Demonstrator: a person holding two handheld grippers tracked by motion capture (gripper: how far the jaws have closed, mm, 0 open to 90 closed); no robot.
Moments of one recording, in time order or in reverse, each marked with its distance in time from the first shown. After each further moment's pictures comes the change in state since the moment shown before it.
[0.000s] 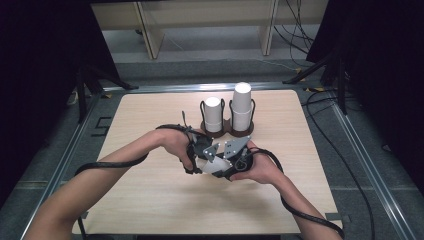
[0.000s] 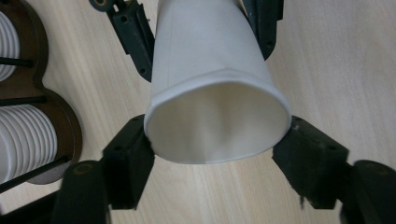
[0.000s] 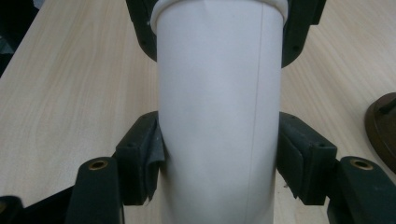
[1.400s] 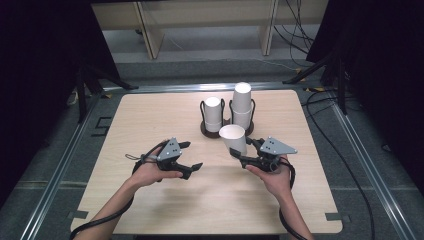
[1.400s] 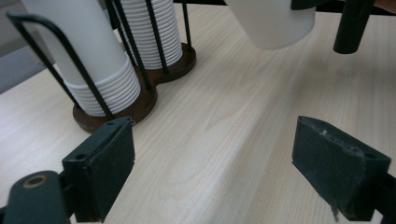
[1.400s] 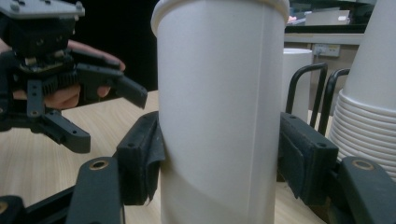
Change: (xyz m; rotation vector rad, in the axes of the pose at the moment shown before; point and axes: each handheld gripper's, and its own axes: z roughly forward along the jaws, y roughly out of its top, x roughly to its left) left arm -0.063 -0.087 0.043 -0.765 0.458 -0.748; right arm 0.008 -0.055 -0.043 -0.571 -0.425 0.309
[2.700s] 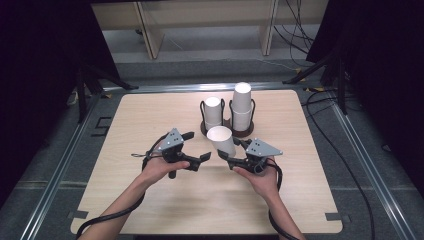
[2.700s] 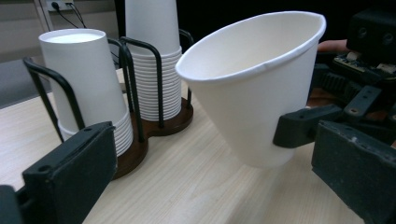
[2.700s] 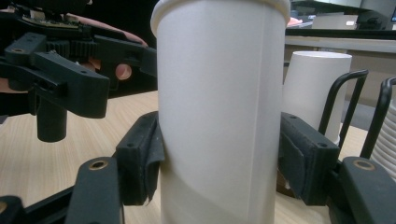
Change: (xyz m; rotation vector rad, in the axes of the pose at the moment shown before) left arm -0.004 0.033 0.016 -0.170 -0.014 -0.168; right arm 0.021 -0.001 0.029 -0.001 -0.003 -0.045
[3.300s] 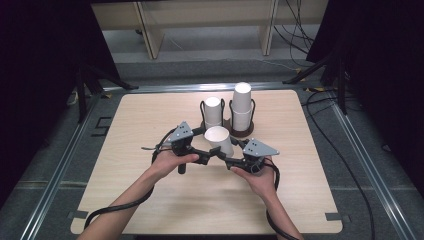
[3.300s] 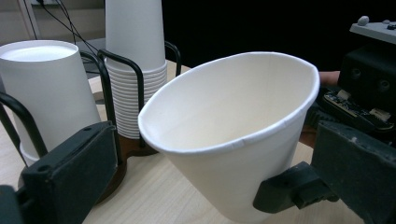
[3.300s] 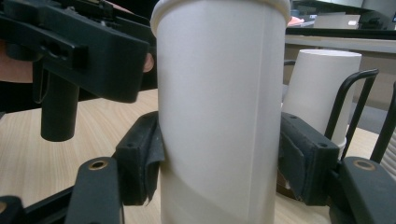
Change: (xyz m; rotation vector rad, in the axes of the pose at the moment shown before) left arm -0.004 0.016 0.024 -0.007 -0.035 -0.051; right arm 0.003 -0.002 0.007 0.000 0.004 -0.003
